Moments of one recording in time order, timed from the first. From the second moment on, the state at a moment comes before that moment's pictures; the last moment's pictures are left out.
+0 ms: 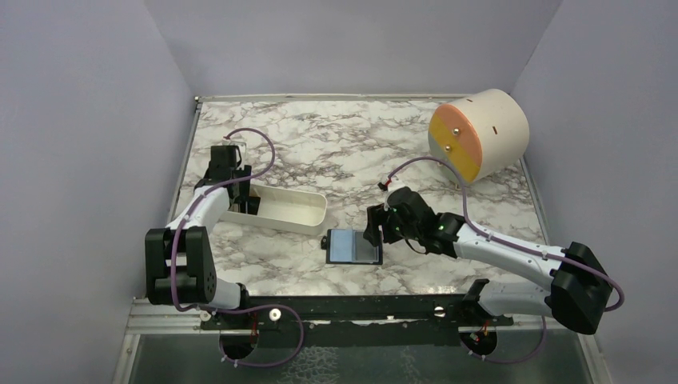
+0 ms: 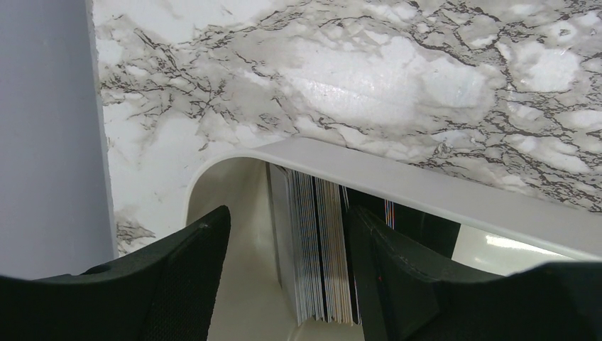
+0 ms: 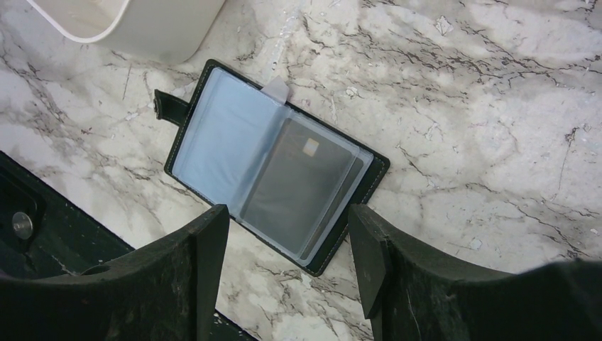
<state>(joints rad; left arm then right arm) 0.05 1.42 0.81 -0.27 -0.22 0.17 0.89 1.20 0.69 -0.24 0.08 0.47</state>
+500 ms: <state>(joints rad) 0.06 1.41 0.82 -0.28 -0.13 0.17 0.89 1.20 0.69 -0.24 0.08 0.47</state>
